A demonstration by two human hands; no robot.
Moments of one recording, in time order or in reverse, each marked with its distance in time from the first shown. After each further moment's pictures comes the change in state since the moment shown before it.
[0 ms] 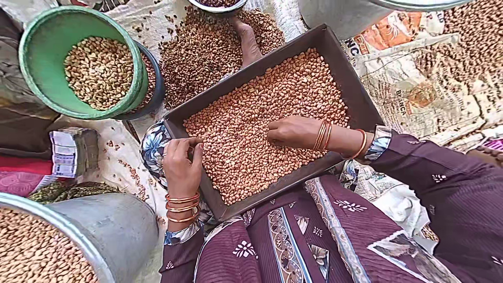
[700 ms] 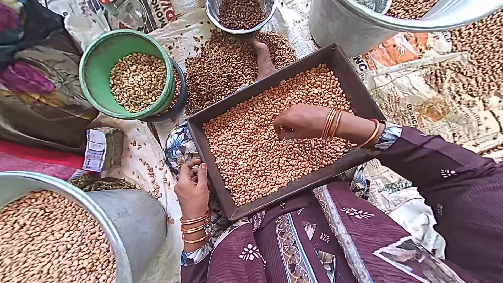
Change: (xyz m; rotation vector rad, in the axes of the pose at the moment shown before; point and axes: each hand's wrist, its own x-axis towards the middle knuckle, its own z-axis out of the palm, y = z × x) left_hand -0.056 0.006 -0.012 -0.305 0.118 -0.483; right_hand 0.020 0.001 -0.046 0.009 0.016 0.108
